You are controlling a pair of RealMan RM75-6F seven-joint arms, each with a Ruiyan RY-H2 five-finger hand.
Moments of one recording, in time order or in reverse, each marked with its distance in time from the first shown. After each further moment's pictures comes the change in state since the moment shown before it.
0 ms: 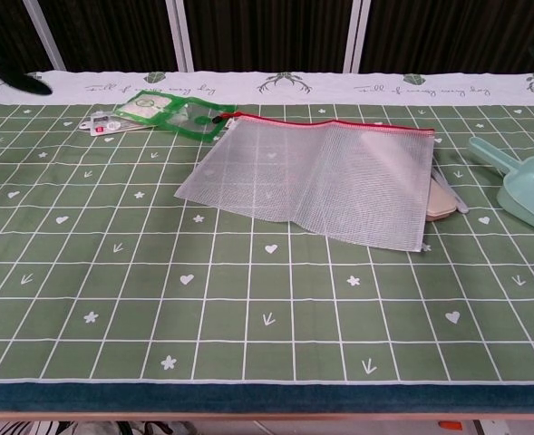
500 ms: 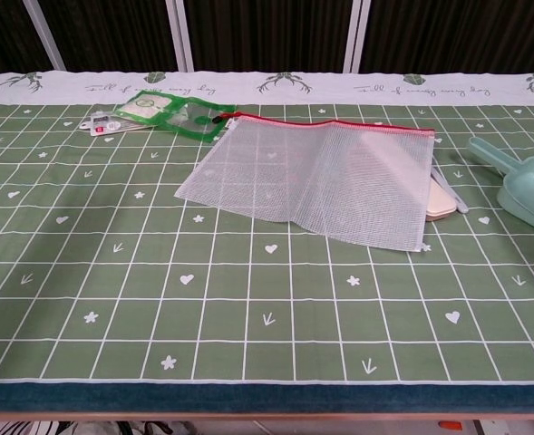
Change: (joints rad) left arm 0.368 0.021 0.277 0.226 0.473 0.221 -0.224; right arm -0.363 0.120 -0.427 0.253 -0.862 0.141 0.130
